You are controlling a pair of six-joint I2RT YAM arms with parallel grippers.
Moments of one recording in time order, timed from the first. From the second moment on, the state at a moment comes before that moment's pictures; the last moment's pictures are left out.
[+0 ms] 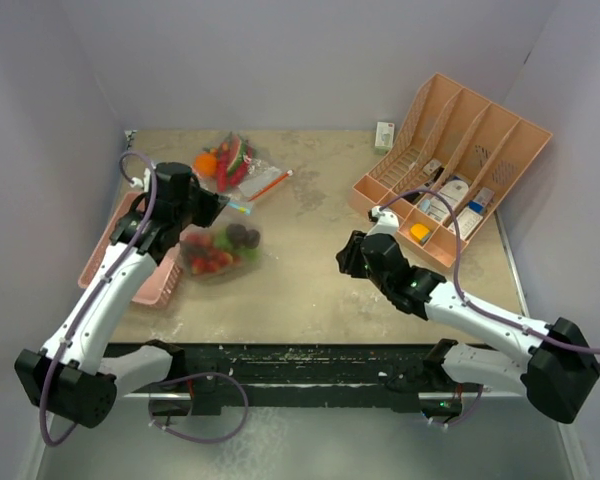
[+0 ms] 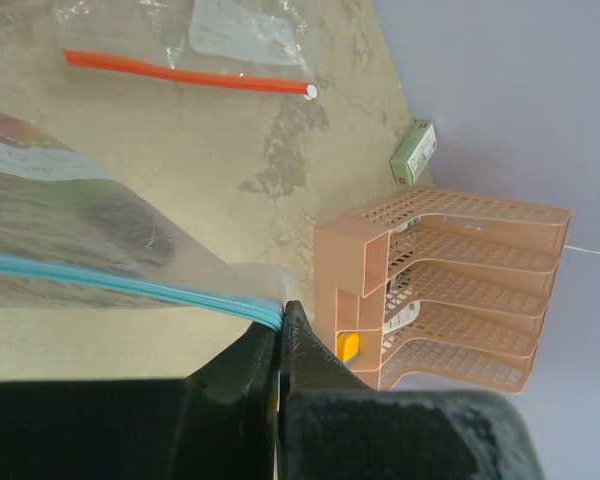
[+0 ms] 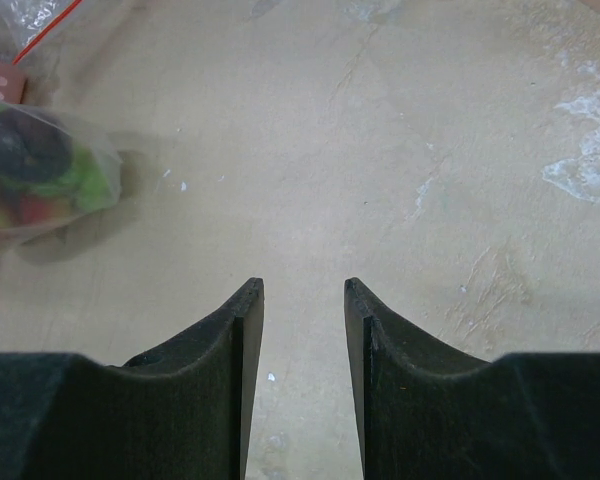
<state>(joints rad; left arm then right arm) -0.34 1.15 1.16 -0.61 -0.13 -1.30 0.78 1.07 0.62 -0.11 0.37 0.70</state>
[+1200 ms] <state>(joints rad) -0.54 1.44 1.24 -0.41 0.02 -1.28 0.78 1.05 0.63 0.20 0.17 0.20</state>
